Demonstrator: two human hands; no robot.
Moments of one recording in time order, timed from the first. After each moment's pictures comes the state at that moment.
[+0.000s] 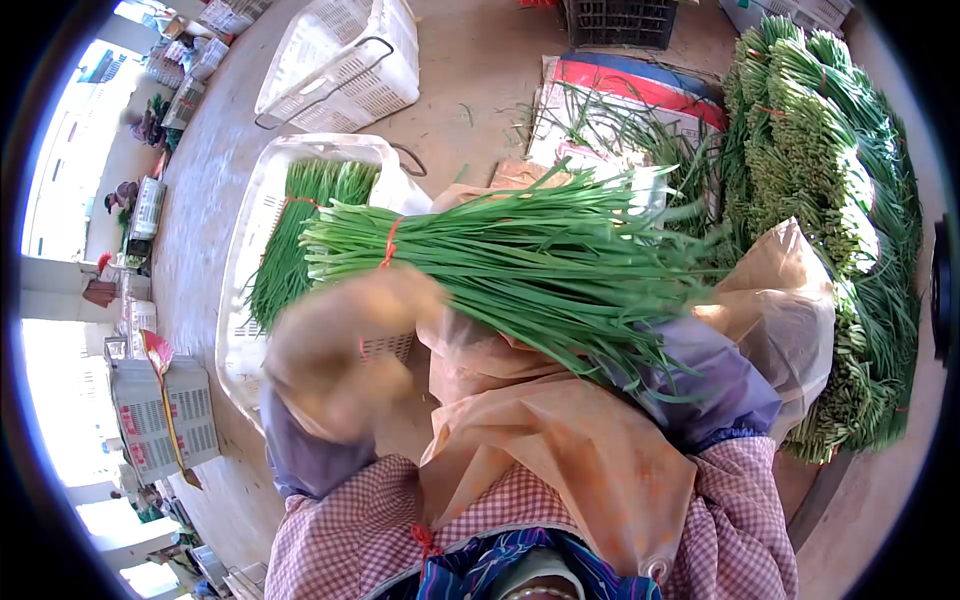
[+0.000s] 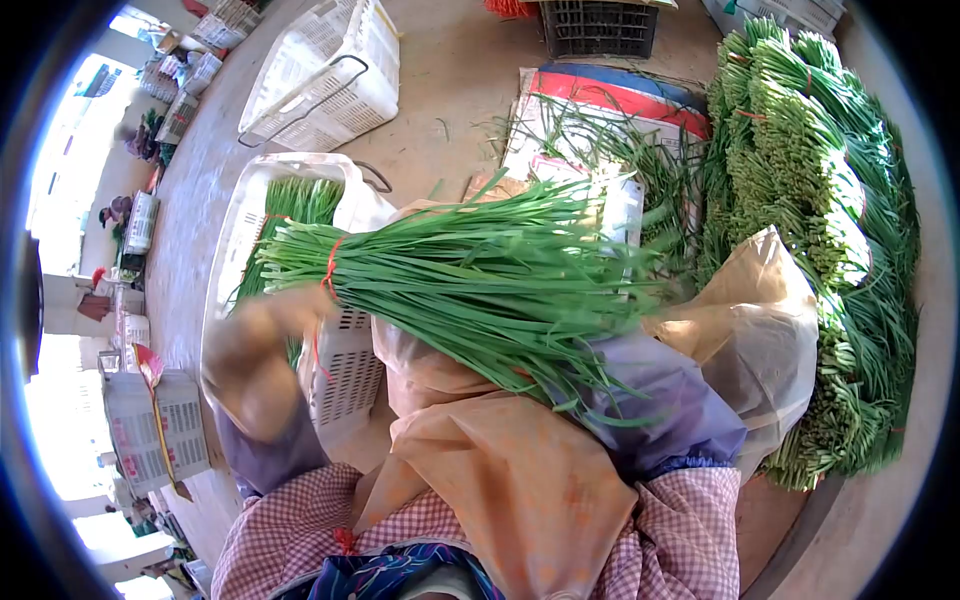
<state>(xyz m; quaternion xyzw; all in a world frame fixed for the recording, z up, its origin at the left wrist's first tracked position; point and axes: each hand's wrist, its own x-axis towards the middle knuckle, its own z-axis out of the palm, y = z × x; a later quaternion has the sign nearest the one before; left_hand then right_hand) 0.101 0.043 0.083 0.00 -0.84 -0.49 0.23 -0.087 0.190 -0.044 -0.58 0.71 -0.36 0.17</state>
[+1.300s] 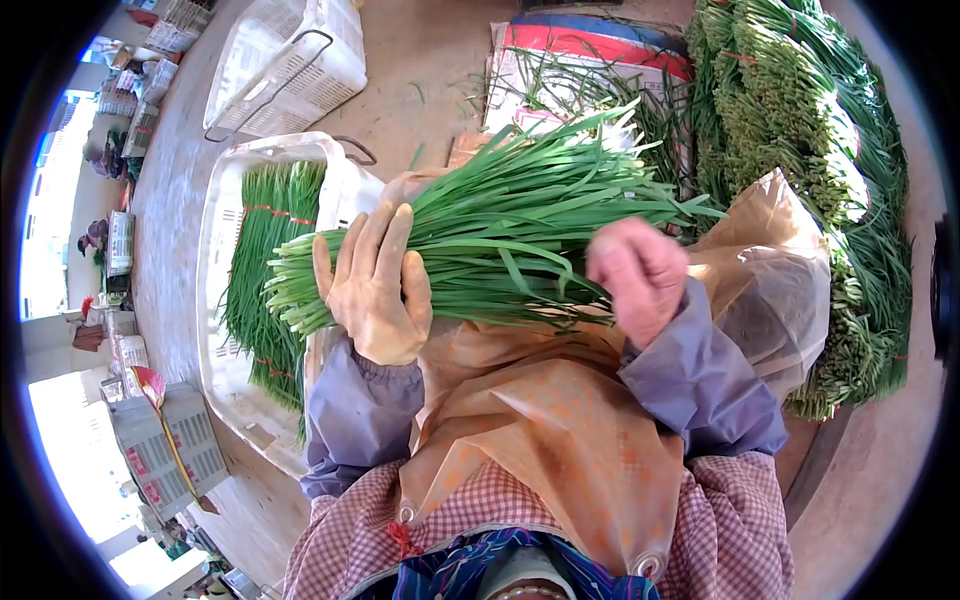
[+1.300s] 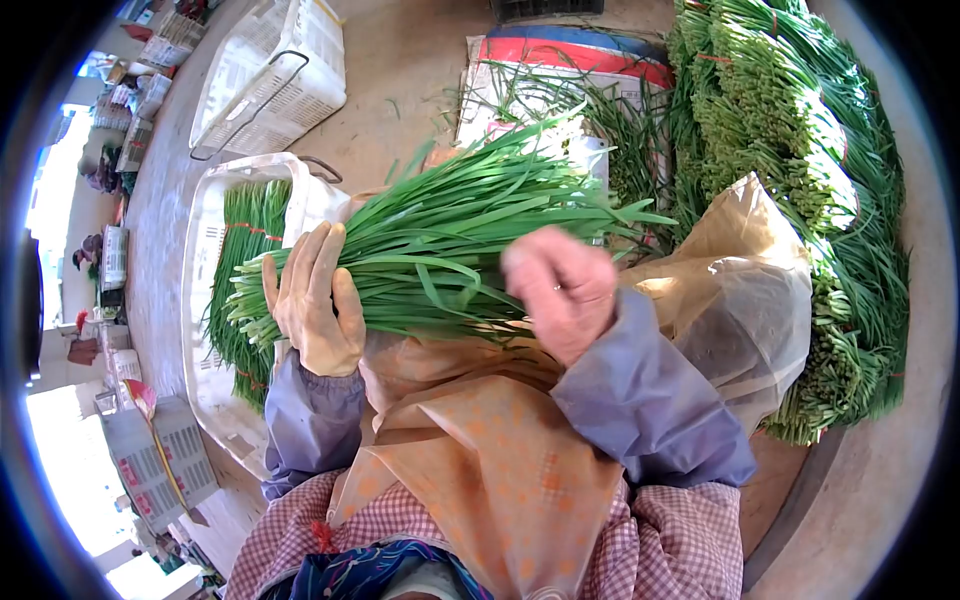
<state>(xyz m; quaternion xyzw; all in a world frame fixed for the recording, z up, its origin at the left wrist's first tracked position) 0.076 0.042 -0.015 0.15 -0.96 0.01 0.23 -0.074 0.260 -0.045 -0.31 0.64 -0.69 0.13</state>
